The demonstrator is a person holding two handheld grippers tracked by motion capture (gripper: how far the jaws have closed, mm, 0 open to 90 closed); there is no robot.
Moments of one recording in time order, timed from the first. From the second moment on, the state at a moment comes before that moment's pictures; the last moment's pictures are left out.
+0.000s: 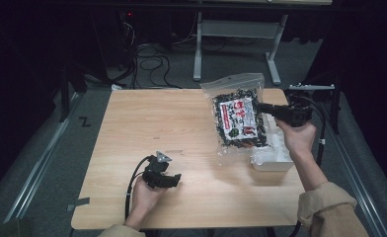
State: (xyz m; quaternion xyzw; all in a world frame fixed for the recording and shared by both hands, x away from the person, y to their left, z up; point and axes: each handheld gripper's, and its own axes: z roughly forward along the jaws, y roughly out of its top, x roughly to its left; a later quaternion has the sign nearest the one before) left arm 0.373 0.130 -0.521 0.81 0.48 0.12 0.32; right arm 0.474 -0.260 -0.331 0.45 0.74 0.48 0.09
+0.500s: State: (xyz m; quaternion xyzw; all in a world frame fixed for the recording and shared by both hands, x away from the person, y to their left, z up) left arm 0.373 0.130 -0.521 0.81 0.48 0.12 0.32; right arm 0.478 -0.298 -0.316 0.49 0.70 0.50 0.15
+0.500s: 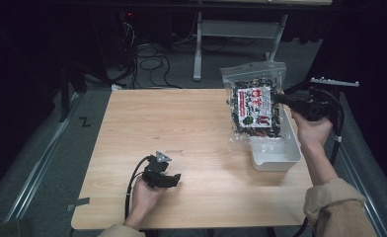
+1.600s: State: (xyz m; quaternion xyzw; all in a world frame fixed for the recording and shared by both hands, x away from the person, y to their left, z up) left arm 0.372 0.128 -0.523 0.81 0.48 0.12 0.31; right arm 0.465 -0.361 -0.331 0.54 0.65 0.47 0.26
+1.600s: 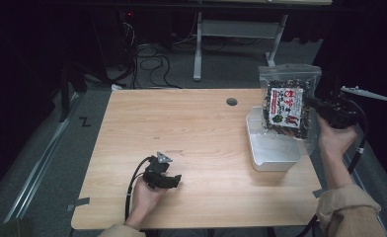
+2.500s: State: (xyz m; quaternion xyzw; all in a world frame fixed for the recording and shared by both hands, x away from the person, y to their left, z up) left arm 0.370 0.131 -0.519 0.80 0.49 0.13 0.32; right arm 0.477 -0.335 -0.373 0.52 0.68 0.42 0.29
